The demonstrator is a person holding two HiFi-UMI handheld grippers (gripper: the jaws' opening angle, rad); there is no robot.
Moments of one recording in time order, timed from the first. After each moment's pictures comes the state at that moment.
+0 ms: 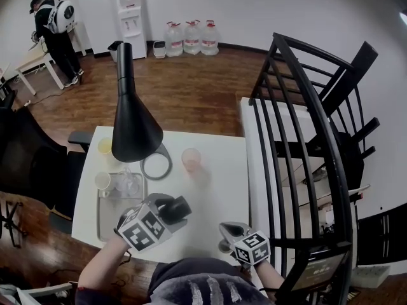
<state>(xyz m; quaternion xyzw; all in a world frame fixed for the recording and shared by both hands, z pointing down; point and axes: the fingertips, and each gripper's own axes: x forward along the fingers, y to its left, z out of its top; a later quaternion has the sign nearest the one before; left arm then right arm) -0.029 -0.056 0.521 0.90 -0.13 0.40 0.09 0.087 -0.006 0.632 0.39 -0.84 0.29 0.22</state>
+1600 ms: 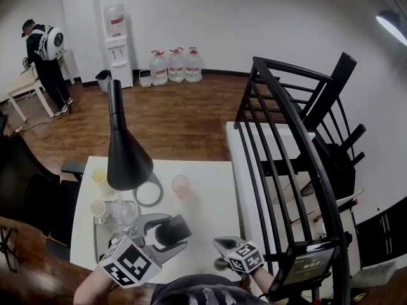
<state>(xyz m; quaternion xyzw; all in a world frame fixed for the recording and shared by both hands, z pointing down) -0.014 -0.043 0.397 0.95 -0.13 0.29 -0.02 0.093 -0.018 0.626 0.39 -0.84 0.28 0.25</state>
